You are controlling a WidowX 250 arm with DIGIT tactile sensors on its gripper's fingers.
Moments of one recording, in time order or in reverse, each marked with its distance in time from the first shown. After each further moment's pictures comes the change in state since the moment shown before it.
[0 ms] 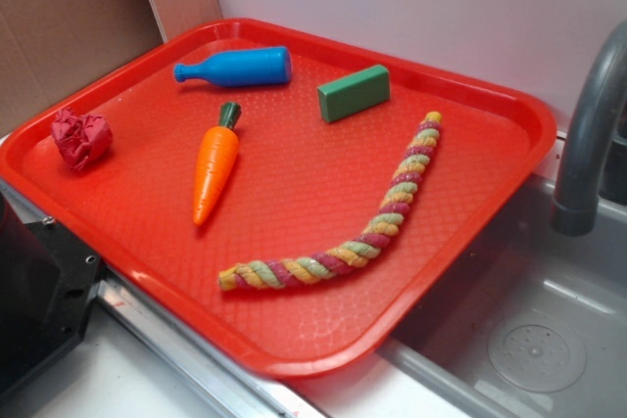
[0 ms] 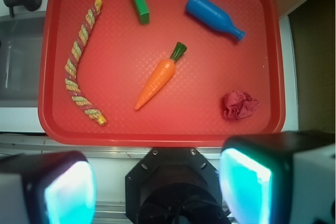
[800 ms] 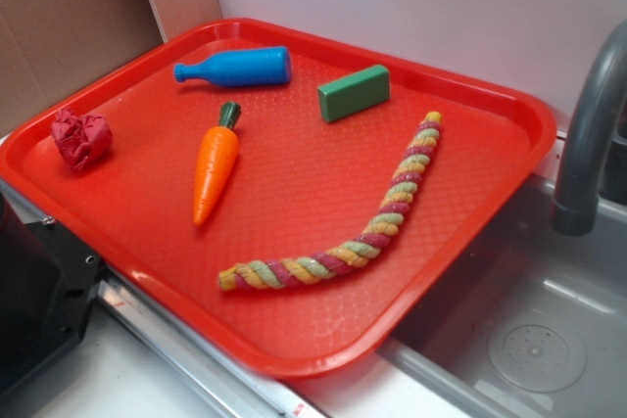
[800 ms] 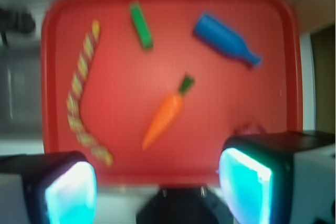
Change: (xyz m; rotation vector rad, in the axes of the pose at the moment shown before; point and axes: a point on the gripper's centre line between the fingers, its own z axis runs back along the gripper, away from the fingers) arm 0.094 0.010 -0.024 -0.048 0.072 0.062
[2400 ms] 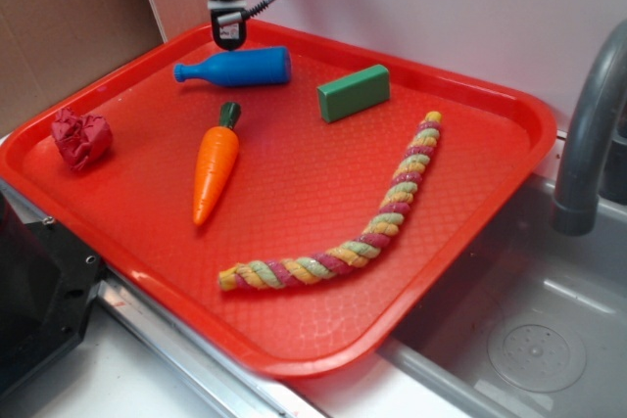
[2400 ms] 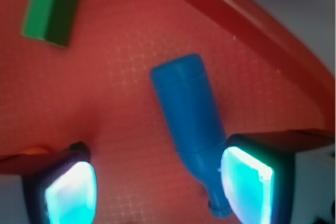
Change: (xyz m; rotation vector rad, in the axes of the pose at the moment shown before) arm 0.076 0.085 -0.149 0.042 0.212 -0.656
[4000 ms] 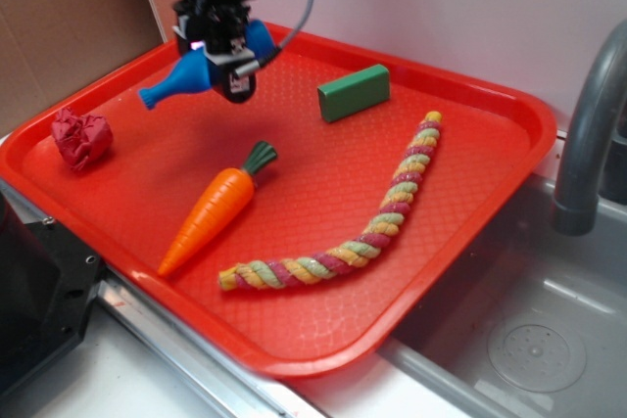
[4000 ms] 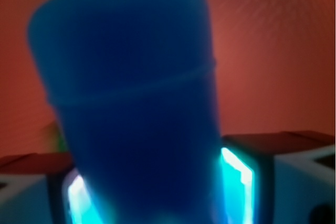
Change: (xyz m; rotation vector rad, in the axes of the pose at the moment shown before) arm -0.025 -0.105 0.022 -0.033 -0.100 0.488
